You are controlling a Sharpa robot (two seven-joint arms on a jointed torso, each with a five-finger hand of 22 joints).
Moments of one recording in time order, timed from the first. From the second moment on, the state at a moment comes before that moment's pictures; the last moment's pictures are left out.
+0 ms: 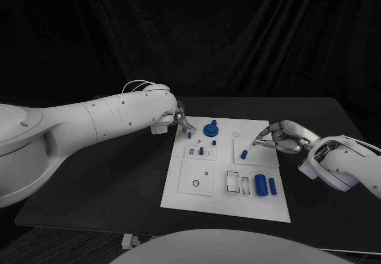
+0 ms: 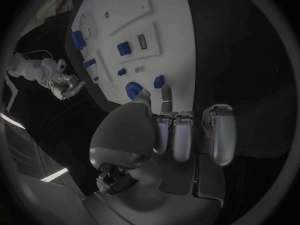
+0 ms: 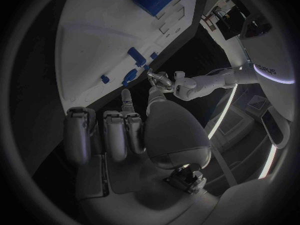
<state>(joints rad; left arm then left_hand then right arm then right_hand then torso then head) 1.33 -0.42 -0.21 0.99 -0.99 0.19 -0.52 1.21 0.04 -0.08 0.28 0.19 1.02 0.04 0.31 0.76 1.47 -0.04 1.57 1.31 1.46 -0.10 1.57 1.31 0.03 1.47 0.01 1.41 1.31 1.15 -0.98 -0.21 1.49 -1.03 -0.36 0.18 1.25 0.07 -0.14 0.29 0.23 0.80 0.12 0.40 0.18 1.46 0.03 1.57 1.31 1.46 -0.03 1.57 1.31 0.01 1.47 0.07 1.49 1.31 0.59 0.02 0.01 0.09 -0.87</state>
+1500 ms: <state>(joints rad) 1.31 -0.39 -0.21 0.96 -0.99 0.21 -0.52 1.26 0.04 -0.07 0.27 0.27 1.02 0.04 0.28 0.74 1.47 -0.04 1.57 1.31 1.46 -0.10 1.57 1.31 0.03 1.47 0.01 1.40 1.31 1.15 -0.99 -0.21 1.50 -1.03 -0.36 0.18 1.25 0.07 -0.14 0.29 0.23 0.80 0.12 0.40 0.18 1.46 0.03 1.57 1.31 1.46 -0.03 1.57 1.31 0.01 1.47 0.08 1.49 1.31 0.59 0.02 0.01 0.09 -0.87</state>
